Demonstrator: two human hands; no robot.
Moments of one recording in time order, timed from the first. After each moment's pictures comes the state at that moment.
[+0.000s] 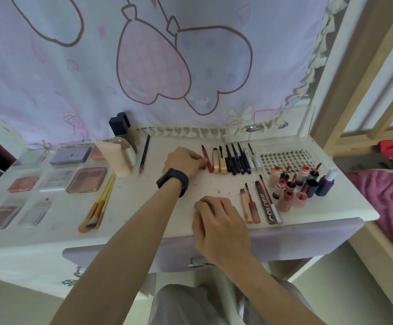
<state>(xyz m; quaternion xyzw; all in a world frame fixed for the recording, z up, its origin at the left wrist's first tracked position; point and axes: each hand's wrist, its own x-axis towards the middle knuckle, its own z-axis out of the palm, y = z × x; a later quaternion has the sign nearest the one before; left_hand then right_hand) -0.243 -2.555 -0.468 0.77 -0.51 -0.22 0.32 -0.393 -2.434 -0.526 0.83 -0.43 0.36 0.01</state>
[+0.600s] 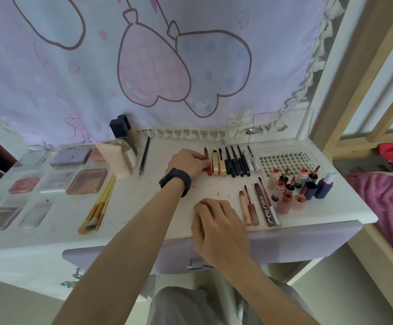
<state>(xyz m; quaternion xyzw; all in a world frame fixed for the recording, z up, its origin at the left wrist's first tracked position) -0.250 -2.558 -0.464 0.76 -0.52 -0.24 0.32 -0.394 -2.434 -0.526 0.82 -0.44 0.36 0.01</state>
